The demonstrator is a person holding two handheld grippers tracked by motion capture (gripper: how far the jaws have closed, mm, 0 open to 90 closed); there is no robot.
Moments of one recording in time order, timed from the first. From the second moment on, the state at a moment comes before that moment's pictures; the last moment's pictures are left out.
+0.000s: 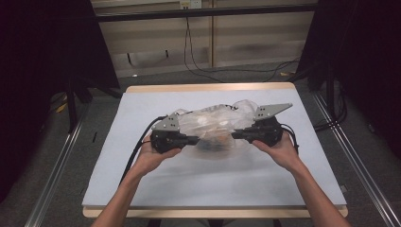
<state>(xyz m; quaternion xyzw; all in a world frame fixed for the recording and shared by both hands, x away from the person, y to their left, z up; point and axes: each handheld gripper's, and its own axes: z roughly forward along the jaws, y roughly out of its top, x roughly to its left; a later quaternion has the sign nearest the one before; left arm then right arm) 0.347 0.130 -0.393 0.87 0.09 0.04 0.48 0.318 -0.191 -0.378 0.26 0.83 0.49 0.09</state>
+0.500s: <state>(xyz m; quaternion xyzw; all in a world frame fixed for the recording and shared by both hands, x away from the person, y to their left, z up) 0.355 0.122 -0.444 0.91 0.11 0.03 0.40 0.326 -0.185 -0.444 0.28 0.85 0.43 0.07</state>
